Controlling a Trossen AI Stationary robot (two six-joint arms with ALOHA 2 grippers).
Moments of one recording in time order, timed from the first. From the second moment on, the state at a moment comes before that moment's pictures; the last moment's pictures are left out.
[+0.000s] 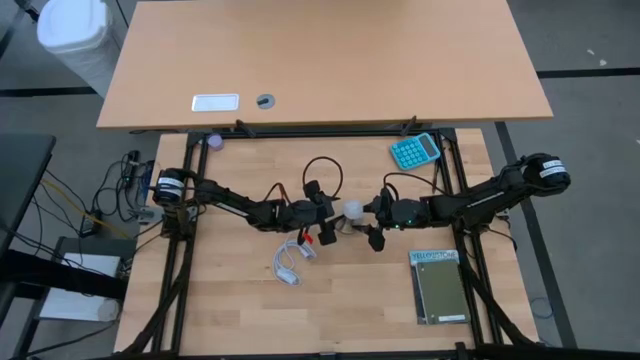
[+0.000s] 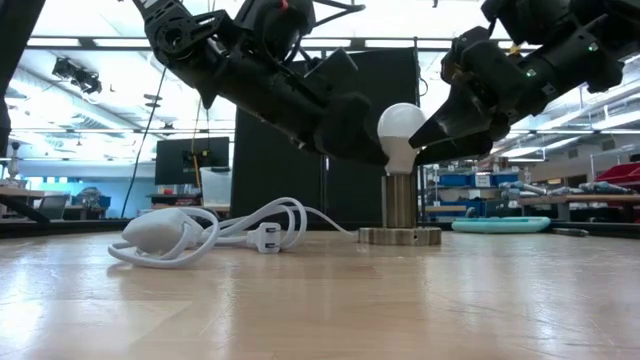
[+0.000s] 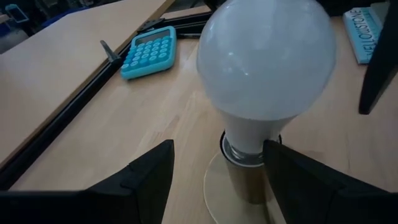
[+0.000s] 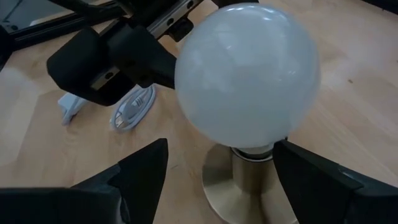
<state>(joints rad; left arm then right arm) -0.05 1.87 0.97 0.50 -0.45 0.07 0.15 1.28 0.45 0.34 0.31 0.37</state>
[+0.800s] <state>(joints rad) -0.05 1.87 0.97 0.49 -0.50 0.05 0.18 1.28 0.45 0.36 0.30 0.40</state>
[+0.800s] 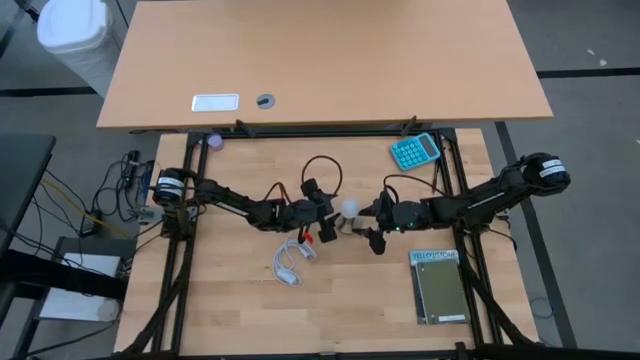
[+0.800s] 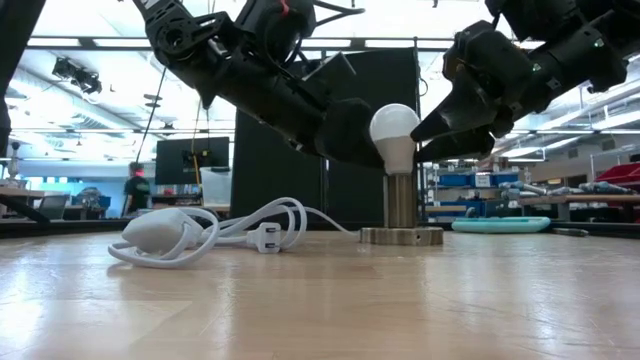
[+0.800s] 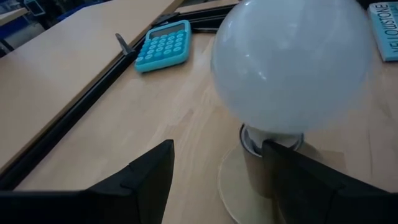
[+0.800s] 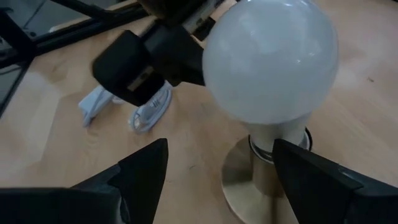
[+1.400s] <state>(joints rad) -0.03 1.87 0.97 0.51 -0.46 0.07 0.19 1.28 0.45 0.36 0.32 0.43</state>
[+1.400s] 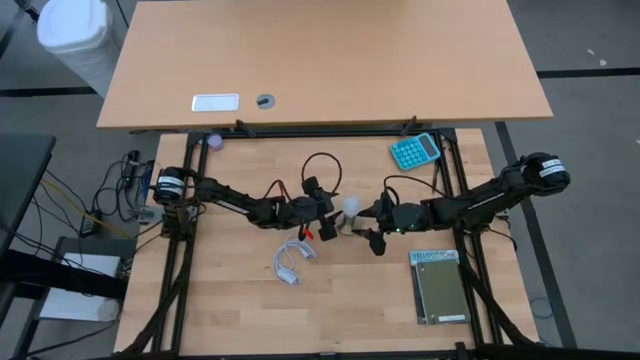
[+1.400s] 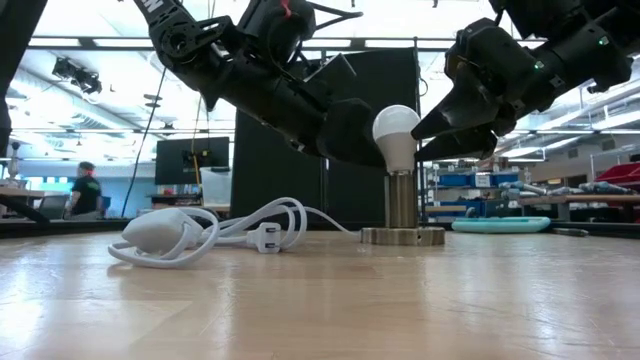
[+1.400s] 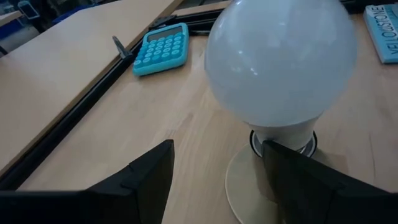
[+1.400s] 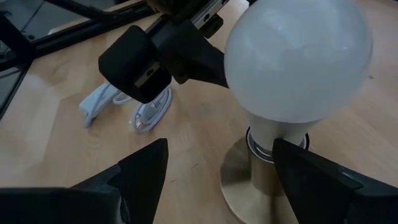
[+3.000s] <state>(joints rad) -0.04 1.85 0.97 0.38 -0.47 0.15 0.21 1.31 0.57 -0.03 0.32 0.35</state>
